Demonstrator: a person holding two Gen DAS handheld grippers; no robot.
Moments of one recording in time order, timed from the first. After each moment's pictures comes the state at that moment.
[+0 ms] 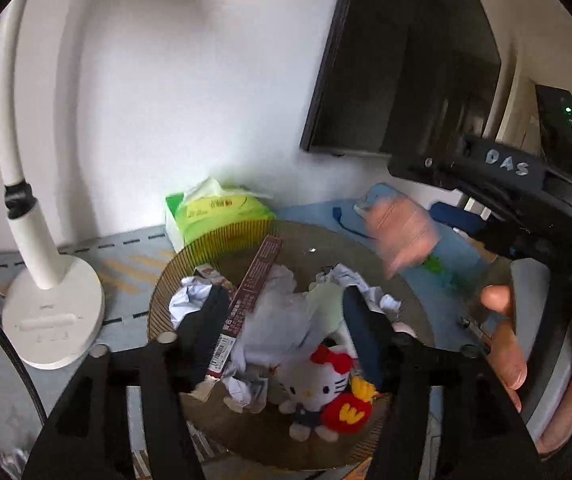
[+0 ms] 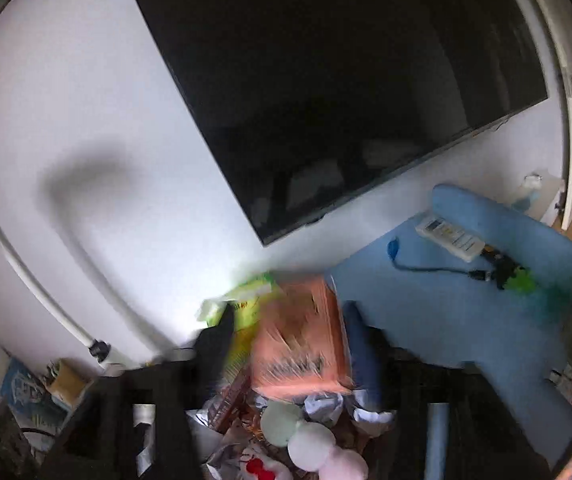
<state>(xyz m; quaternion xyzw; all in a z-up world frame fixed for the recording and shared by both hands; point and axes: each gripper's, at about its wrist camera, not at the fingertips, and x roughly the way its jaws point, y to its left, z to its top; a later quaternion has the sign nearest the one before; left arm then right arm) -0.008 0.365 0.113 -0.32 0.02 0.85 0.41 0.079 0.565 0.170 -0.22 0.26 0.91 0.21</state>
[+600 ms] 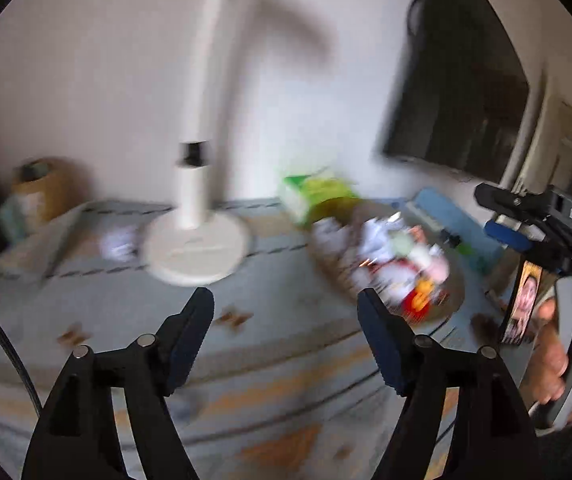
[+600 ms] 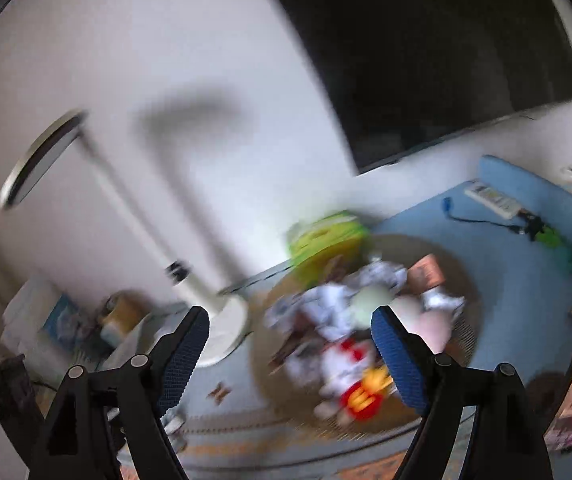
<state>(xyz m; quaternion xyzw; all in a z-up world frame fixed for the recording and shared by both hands) 0.038 0.165 0.127 -0.32 0.01 0.89 0.33 0.128 0.448 0.171 -0.24 0.24 0.94 0.11</state>
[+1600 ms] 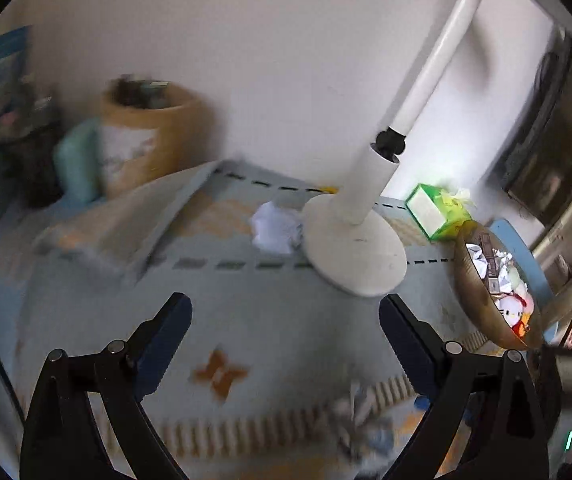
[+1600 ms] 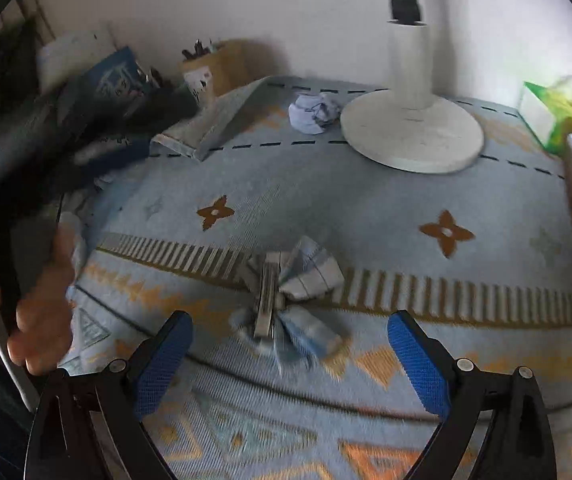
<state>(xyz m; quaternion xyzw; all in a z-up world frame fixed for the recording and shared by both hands) -0.128 0.063 0.074 -0.40 -0.05 0.87 0.28 -0.012 0.210 0.017 -0.46 0.09 0.88 -0.08</state>
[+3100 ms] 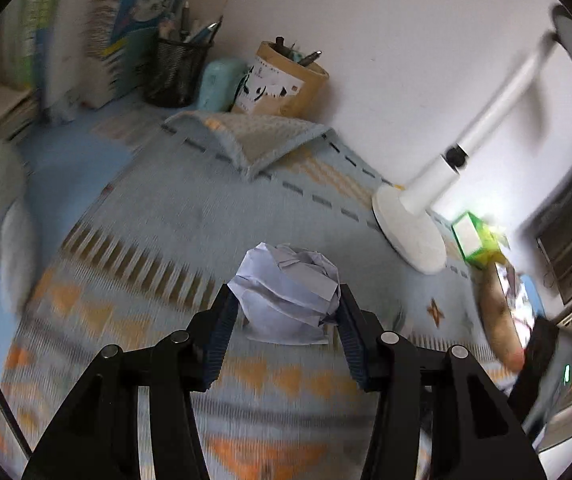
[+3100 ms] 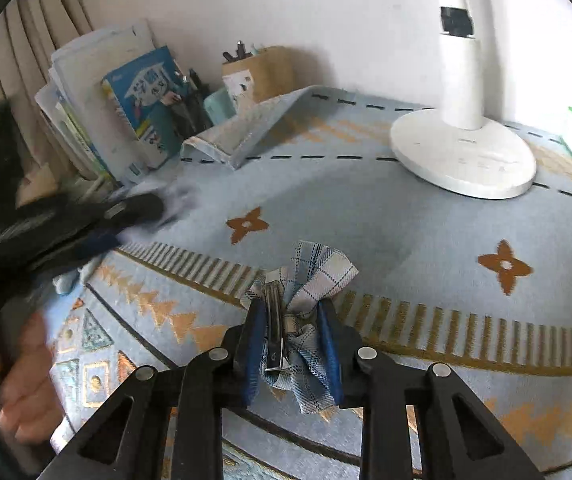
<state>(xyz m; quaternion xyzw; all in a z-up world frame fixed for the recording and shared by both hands) -0.028 -0.028 0.043 -0.41 -0.17 0.88 0.14 -0.037 0.217 -0.003 -0.41 0.08 0.90 -0.13</state>
